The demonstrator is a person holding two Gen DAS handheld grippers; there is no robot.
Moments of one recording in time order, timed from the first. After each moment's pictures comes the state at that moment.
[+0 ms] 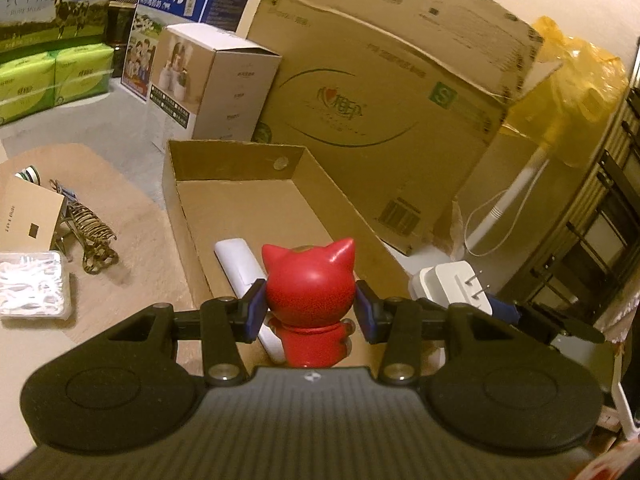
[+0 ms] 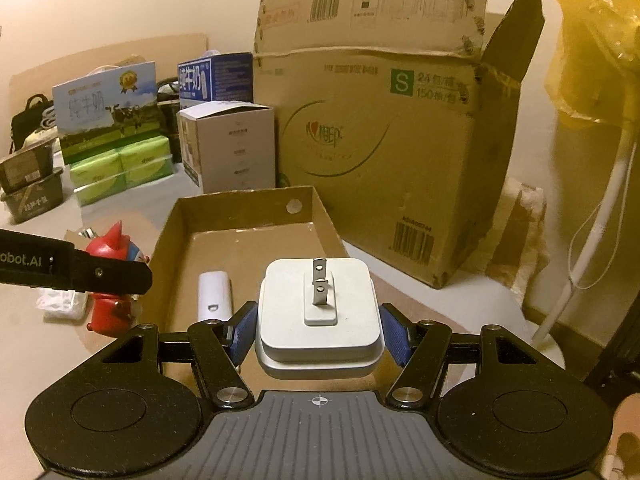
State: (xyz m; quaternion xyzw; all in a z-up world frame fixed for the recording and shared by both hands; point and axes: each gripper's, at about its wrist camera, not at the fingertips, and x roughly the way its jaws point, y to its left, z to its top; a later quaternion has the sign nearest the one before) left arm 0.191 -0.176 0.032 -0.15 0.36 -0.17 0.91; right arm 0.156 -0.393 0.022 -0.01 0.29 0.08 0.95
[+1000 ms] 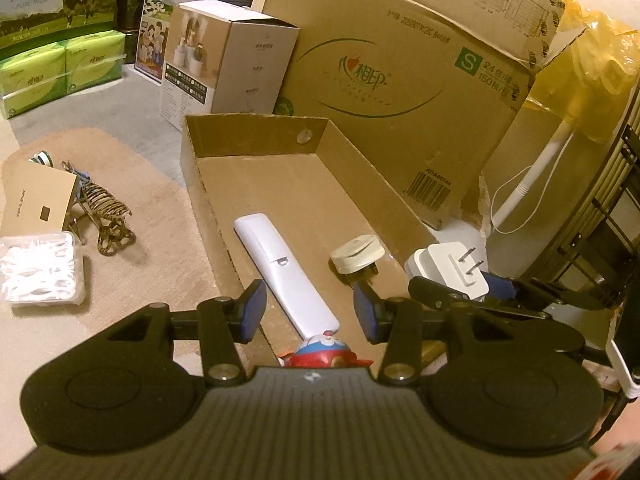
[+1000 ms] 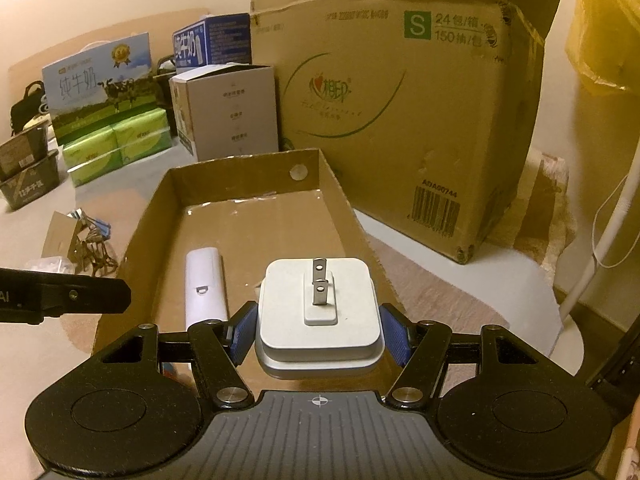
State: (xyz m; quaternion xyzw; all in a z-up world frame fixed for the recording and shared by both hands) left arm 0.190 -0.180 0.012 -0.12 0.38 -0.14 0.90; right arm 0.188 -0.394 -0.009 0.00 0.33 0.09 0.94
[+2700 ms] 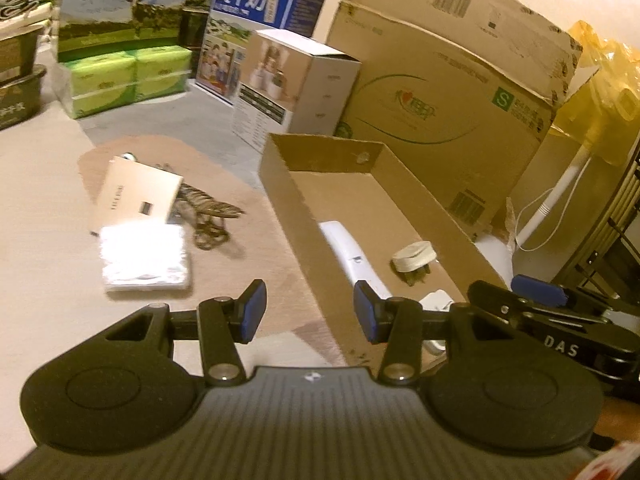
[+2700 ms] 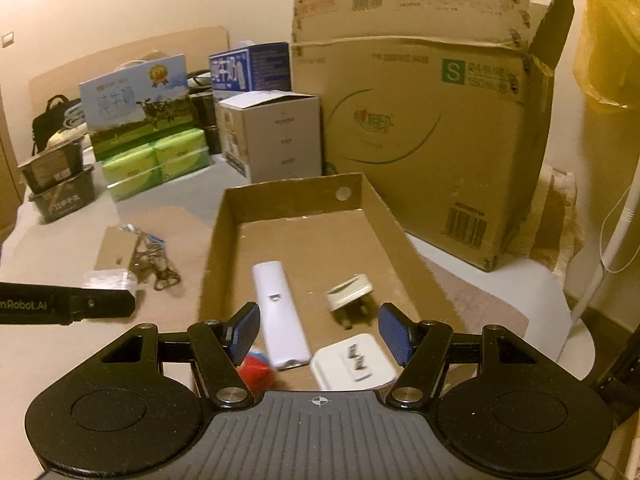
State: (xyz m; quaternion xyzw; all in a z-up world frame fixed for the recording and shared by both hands) left arm 0.142 -0.101 0.028 -0.12 0.36 -0.09 0.92; right arm 0.135 -0.345 0.029 0.01 0.31 0.12 0.94
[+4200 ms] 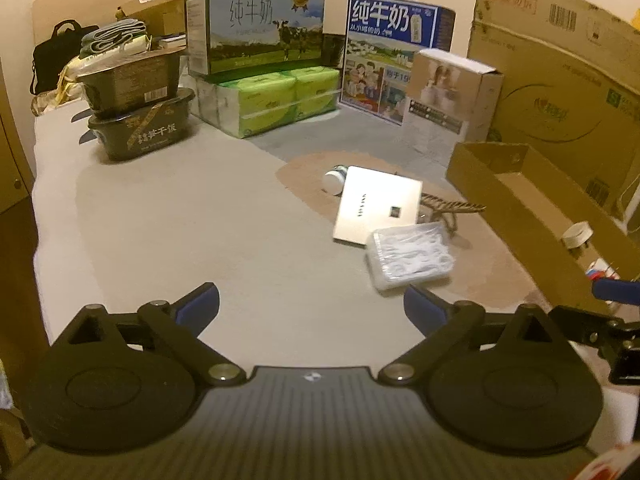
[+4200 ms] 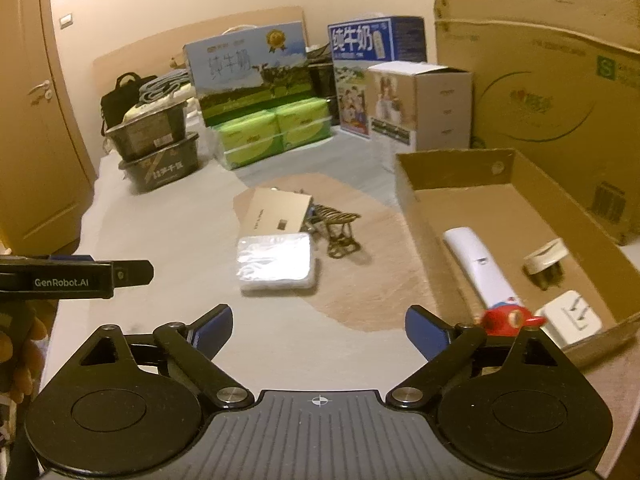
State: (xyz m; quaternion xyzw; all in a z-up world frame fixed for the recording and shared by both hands) left arm 0.103 0.070 0.013 -0.03 0.35 0.03 0.93; right arm 0.103 -0.186 0.008 0.03 0.33 0.21 0.92
